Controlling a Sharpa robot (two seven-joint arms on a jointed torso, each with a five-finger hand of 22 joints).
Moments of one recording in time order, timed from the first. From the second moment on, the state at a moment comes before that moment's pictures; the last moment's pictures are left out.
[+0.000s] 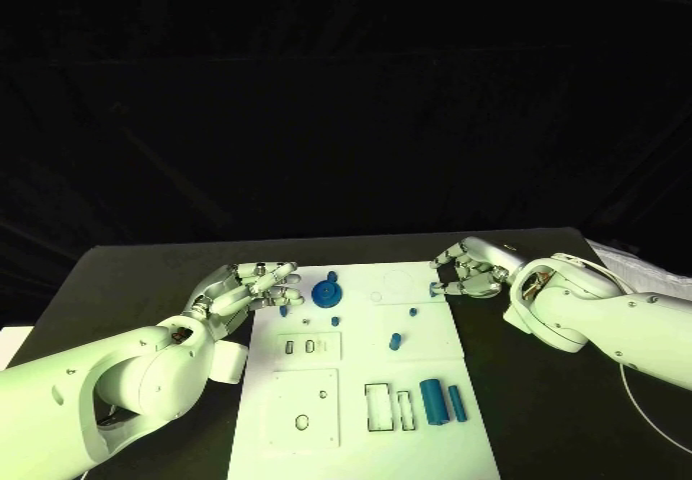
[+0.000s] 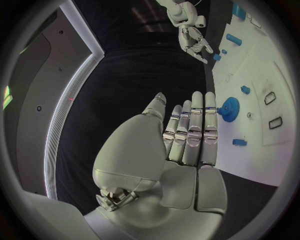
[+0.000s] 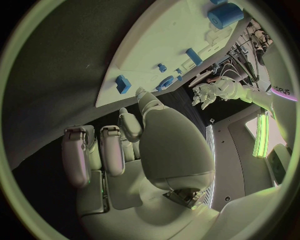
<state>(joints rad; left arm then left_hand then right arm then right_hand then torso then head) 1.14 -0.94 0.00 1.68 0.00 -0.32 0.39 1.44 0.02 0.00 0.13 0.13 0.98 0.21 0.08 0.07 1.09 0.15 0.08 0.08 1.16 0.10 0.19 0.29 0.17 0.95 0.21 0.38 0.18 1.23 -0.99 -0.03 1.46 -1.29 -0.35 0.00 1.37 -0.11 0.14 0.13 0.23 0.93 0.15 0.08 0.07 1.36 0.06 1.12 1.23 1.46 0.00 1.49 1.31 0.04 1.47 0.11 1.52 1.31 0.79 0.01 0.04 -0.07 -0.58</state>
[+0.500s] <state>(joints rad) 1.14 -0.93 0.00 1.68 0.00 -0.31 0.39 1.44 0.02 0.00 0.13 0.13 0.98 0.21 0.08 0.07 1.09 0.15 0.08 0.08 1.16 0.10 0.19 0.29 0.17 0.95 0.21 0.38 0.18 1.21 -0.96 -0.03 1.42 -1.29 -0.32 0.01 1.39 -0.10 0.14 0.12 0.23 0.95 0.15 0.08 0.07 1.36 0.06 1.12 1.23 1.46 0.00 1.49 1.31 0.04 1.47 0.11 1.52 1.31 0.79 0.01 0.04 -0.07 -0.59</state>
